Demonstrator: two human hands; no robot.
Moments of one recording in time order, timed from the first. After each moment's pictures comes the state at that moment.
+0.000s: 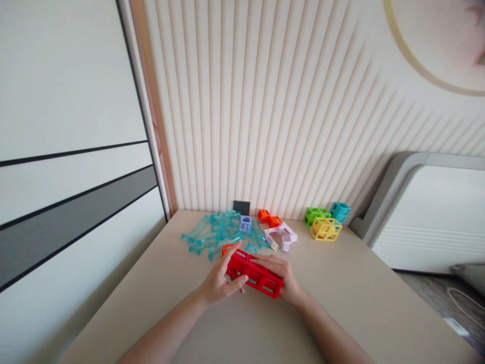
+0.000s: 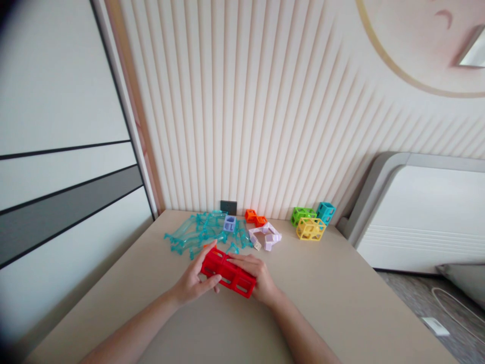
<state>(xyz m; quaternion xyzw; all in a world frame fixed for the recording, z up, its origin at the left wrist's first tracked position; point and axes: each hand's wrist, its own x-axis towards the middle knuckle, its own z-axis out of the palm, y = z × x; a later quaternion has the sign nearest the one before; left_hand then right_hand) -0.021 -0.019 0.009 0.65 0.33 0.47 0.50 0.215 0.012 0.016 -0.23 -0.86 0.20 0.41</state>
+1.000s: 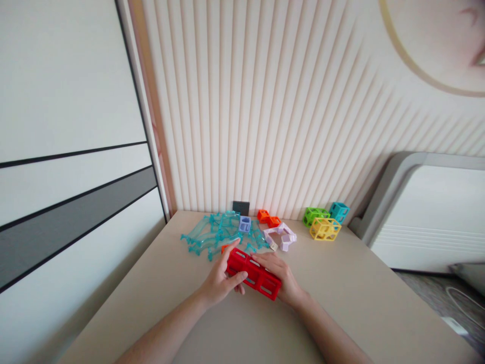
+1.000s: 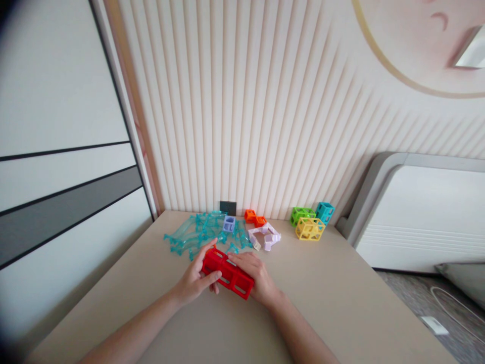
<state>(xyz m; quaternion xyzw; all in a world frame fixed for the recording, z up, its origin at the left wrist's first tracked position) -0.015 -0.018 0.012 0.56 0.33 0.48 0.59 0.215 0.013 0.015 -0.22 -0.87 0.14 0.41</state>
